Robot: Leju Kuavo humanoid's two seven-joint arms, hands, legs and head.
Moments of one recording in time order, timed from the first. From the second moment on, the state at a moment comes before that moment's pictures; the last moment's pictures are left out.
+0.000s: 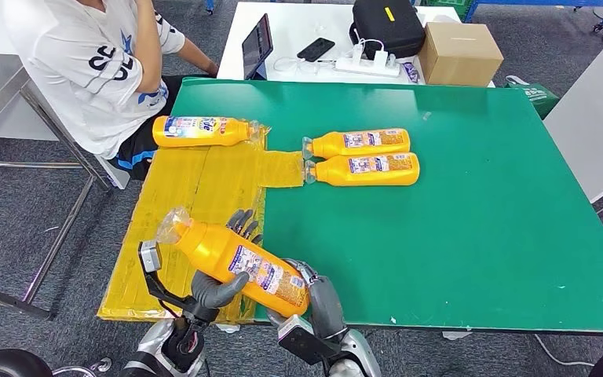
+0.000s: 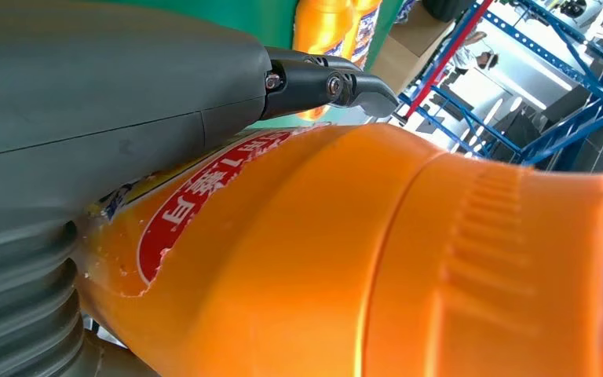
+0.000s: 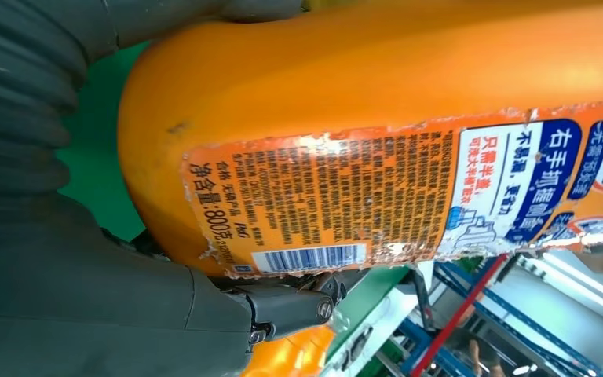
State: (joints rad) left arm -0.17 -0.13 -0.31 -1.07 0.62 -0.54 -0.33; right arm -0.07 0.17 0.51 -0.97 0.52 -0.46 -0.70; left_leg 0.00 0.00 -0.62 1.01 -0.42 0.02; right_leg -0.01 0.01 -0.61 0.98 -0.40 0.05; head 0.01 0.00
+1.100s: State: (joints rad) left arm -0.16 -0.13 -0.32 -1.08 0.48 -0.50 -0.39; right arm -0.09 0.19 0.51 -0.90 0.50 -0.41 -0.70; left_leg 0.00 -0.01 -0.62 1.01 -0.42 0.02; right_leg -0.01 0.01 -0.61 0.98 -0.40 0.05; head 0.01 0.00
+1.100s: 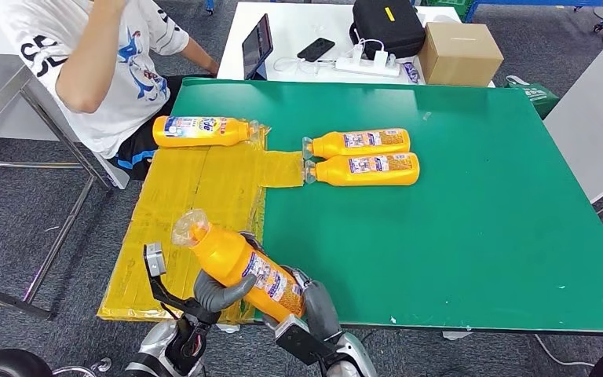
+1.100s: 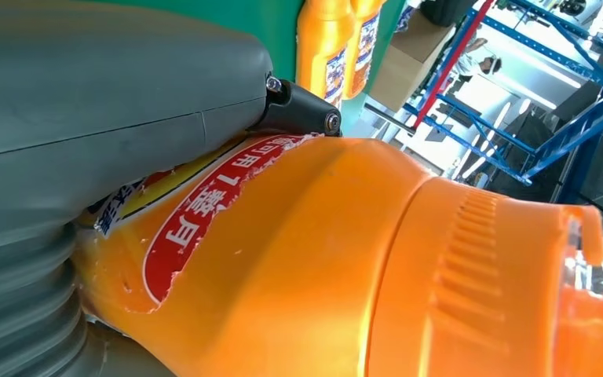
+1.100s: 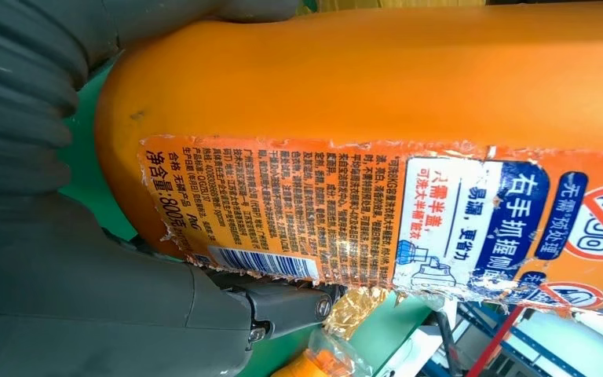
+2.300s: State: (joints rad) left arm -0.28 -0.15 -0.13 -1.23 0.39 -0.06 -0.44; right arm -0.08 0.22 0.47 -1.13 0.36 -0.42 -0.70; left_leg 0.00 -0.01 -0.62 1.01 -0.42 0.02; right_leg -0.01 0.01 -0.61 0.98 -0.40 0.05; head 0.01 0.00
